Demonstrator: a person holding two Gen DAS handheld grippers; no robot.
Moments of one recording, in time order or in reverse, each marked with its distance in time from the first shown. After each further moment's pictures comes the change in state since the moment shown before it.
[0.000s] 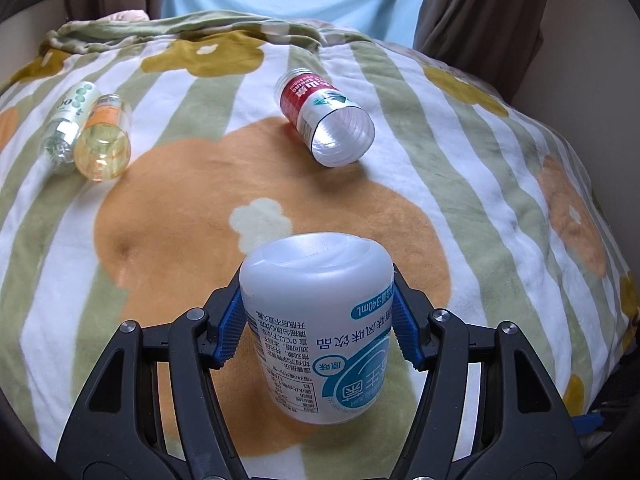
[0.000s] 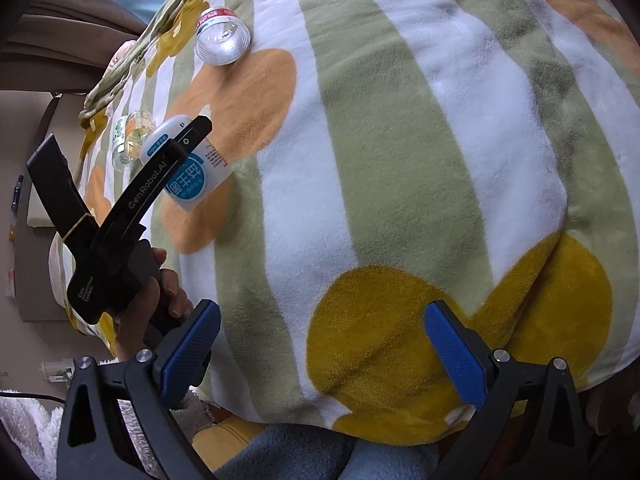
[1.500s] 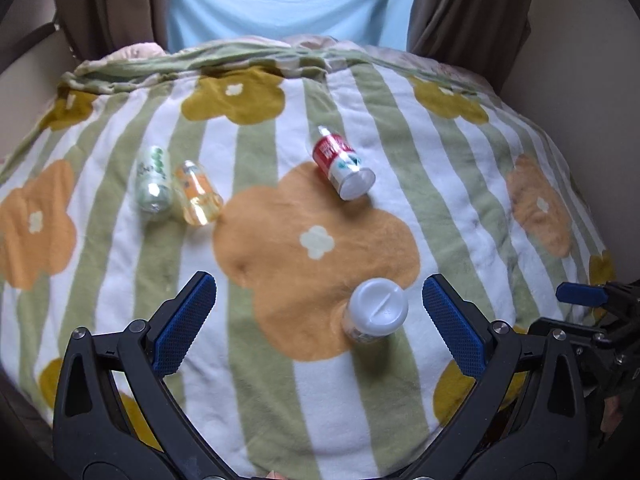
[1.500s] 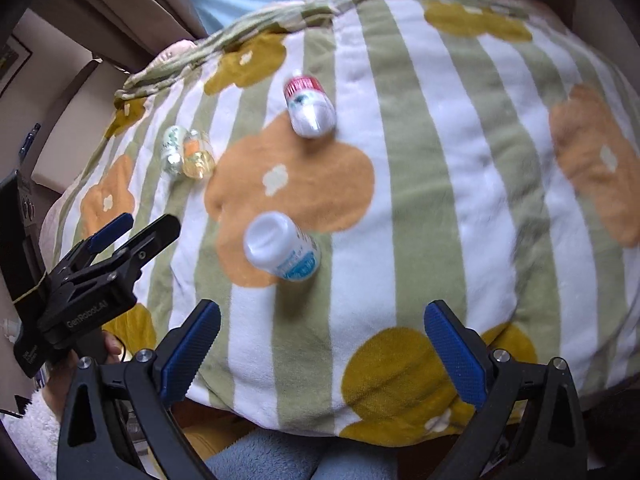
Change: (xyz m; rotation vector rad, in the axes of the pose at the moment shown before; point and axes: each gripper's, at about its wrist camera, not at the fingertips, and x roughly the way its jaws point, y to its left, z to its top) left arm -0.172 0.026 0.086 0.070 0.091 0.047; right arm -0.100 0.109 0.016 -0.256 -0.215 -0.131
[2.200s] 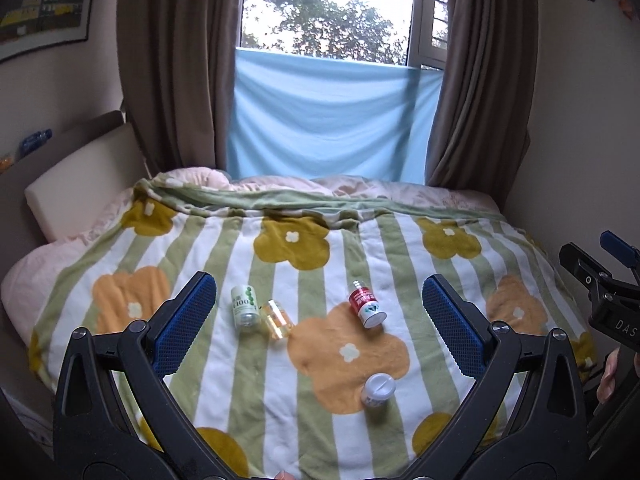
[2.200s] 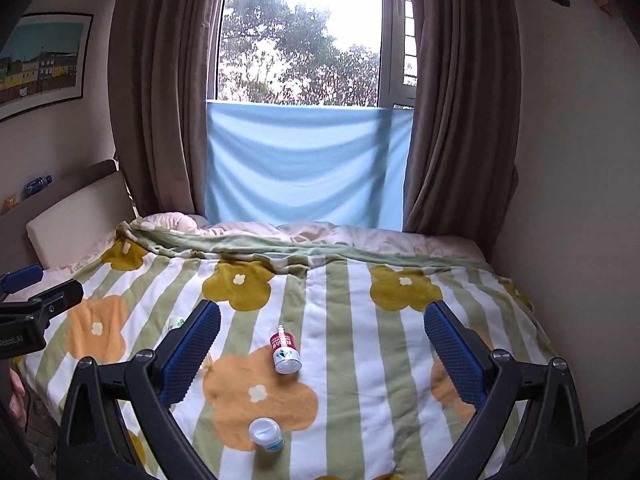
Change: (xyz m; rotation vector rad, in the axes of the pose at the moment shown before) left arm -0.255 0.024 0.079 -0.042 -0.375 0.095; right arm -0.232 0.123 0.032 -0.207 -0.722 -0.304
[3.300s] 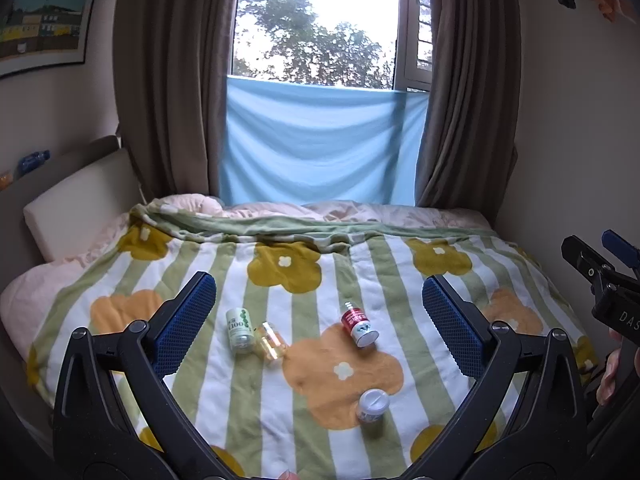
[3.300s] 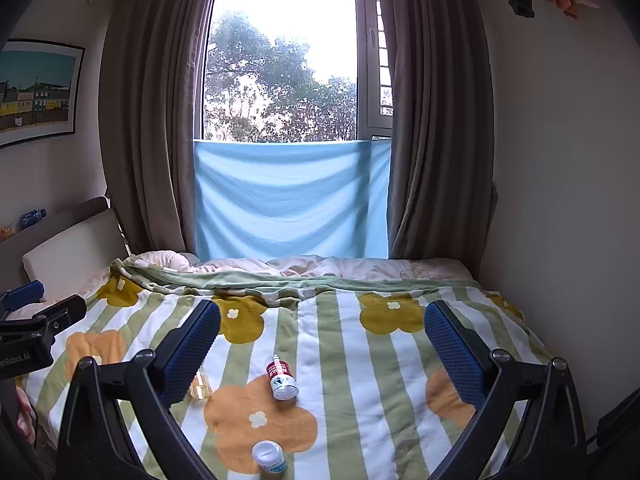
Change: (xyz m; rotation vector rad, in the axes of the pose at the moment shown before) left arm -0.018 -0.012 0.005 0.025 -0.082 -0.028; right arm -0.034 -0.007 0.000 0.056 -0.115 -0.039
